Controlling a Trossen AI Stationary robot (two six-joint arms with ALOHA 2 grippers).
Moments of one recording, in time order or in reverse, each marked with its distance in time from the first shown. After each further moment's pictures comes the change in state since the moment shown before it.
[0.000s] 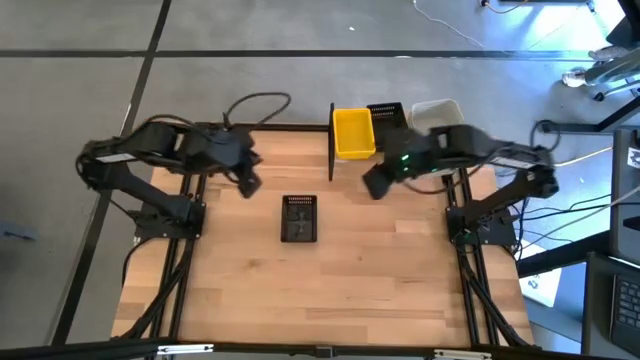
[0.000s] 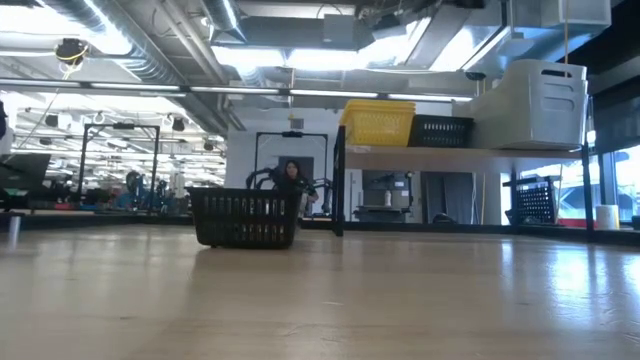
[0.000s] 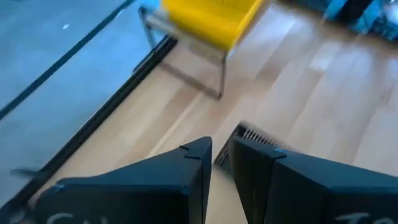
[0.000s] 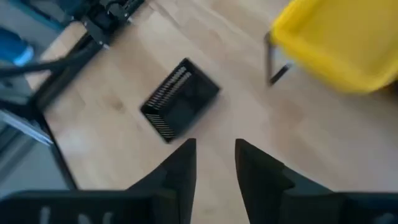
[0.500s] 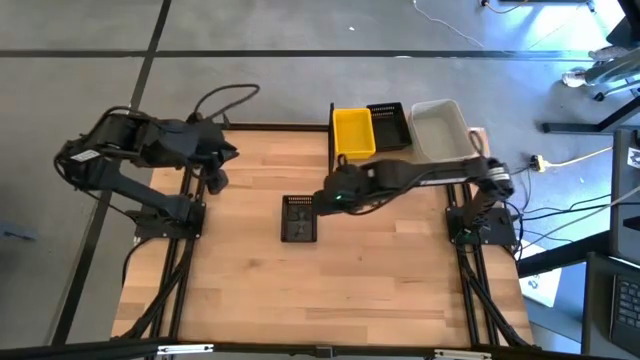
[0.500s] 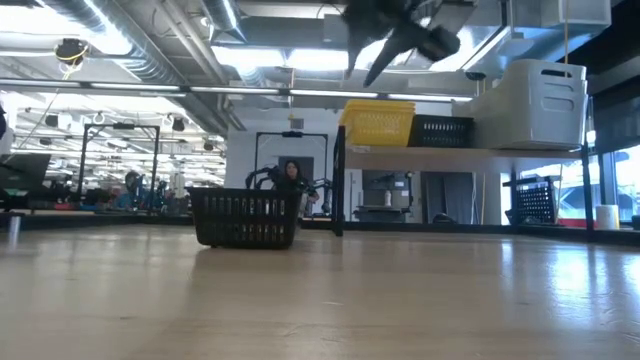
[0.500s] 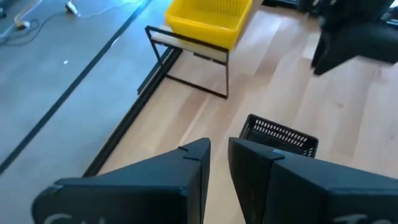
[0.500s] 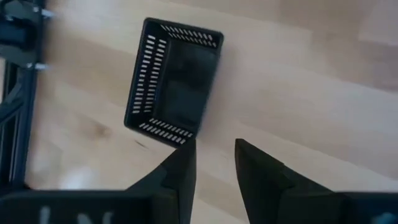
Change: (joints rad) left arm -0.001 -0.166 -0.002 -0.071 0.015 0.201; right arm 0.091 0.360 0.000 0.122 0.002 0.598
